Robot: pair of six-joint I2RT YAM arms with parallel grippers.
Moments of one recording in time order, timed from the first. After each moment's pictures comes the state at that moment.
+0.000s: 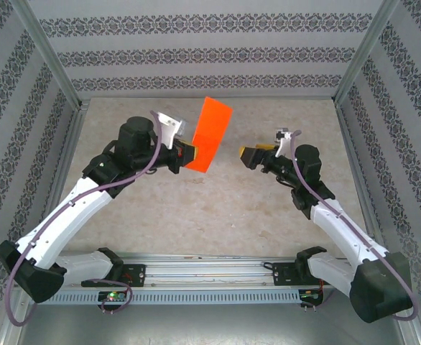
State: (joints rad) left arm -0.60 1.19 1.29 -0.58 0.31 -0.22; right arm 0.26 1.02 0.61 0.24 -0.50 0.57
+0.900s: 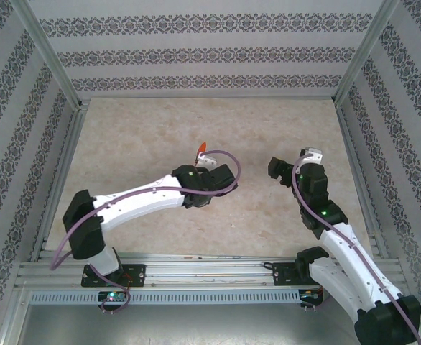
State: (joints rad) left arm -1.02 1.68 1.43 -1.08 -0.62 -0.70; right arm 0.26 0.74 0.52 -0.18 0.20 0.42
